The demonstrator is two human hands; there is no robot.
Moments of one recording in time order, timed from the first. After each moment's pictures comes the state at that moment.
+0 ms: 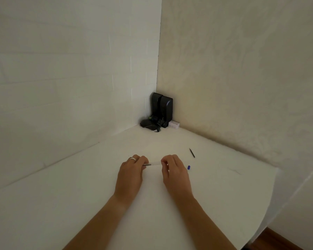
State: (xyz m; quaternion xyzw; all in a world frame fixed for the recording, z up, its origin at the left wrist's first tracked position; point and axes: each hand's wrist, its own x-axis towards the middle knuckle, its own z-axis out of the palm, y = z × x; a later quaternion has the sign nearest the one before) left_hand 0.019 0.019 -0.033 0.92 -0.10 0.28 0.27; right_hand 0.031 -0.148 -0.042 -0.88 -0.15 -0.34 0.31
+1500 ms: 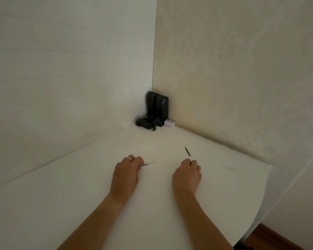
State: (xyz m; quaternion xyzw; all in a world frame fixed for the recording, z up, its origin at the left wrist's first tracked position) left_hand 0.027 0.023 -0.043 0.92 -0.10 0.27 0.25; right_hand 0.035 -0.169 -0.049 -0.93 0.19 -0.24 0.22
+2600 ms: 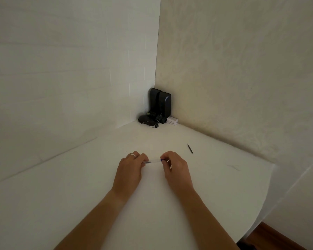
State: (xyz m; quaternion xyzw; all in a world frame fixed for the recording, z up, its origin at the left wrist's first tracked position) left_hand 0.029 0.022 -0.046 0.92 -0.13 0.27 0.26; right_hand 0.033 -0.162 -0.043 -0.89 -0.14 -0.25 0.36
